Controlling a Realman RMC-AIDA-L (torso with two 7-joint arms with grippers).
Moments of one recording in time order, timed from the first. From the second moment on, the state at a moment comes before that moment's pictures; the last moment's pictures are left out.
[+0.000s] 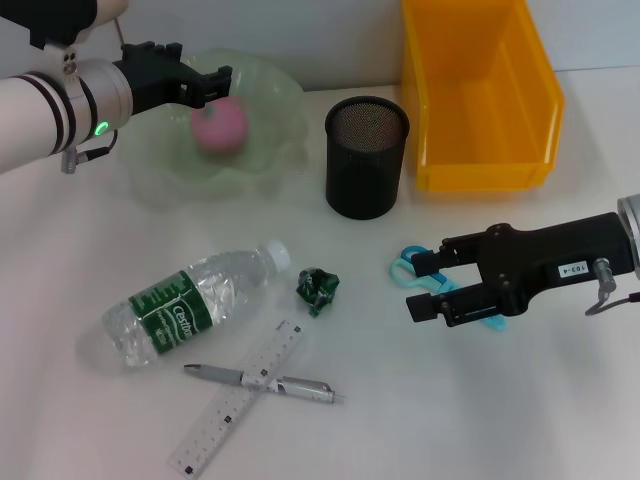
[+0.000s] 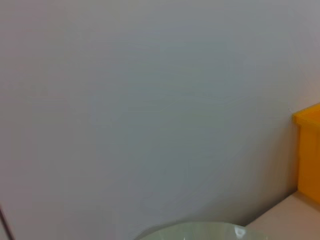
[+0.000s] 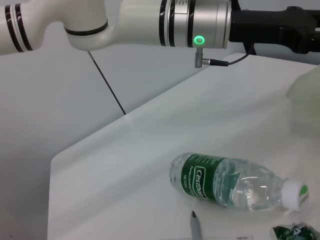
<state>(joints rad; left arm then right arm) -0.81 -2.08 1.27 0.58 1.73 0.45 -1.65 0.61 2.01 -0.70 -0.69 -2.14 -1.75 1.61</state>
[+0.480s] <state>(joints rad) -0.68 -2.05 1.00 0.79 1.67 1.05 -1.68 0.60 2.00 -0.70 -0.70 -2.14 -1.76 1.61</state>
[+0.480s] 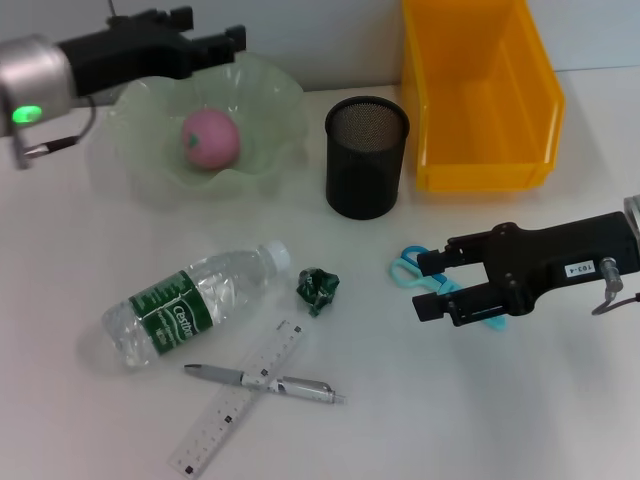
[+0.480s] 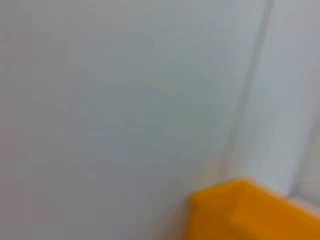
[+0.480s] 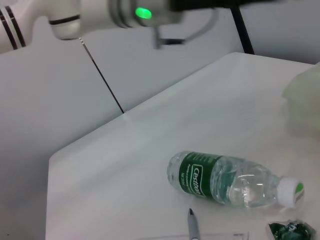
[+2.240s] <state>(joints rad) -0.49 -2.04 0.93 0.88 1.90 1.67 -1.64 0.83 1.99 -0.84 -0.85 -2.28 -1.74 1.94</state>
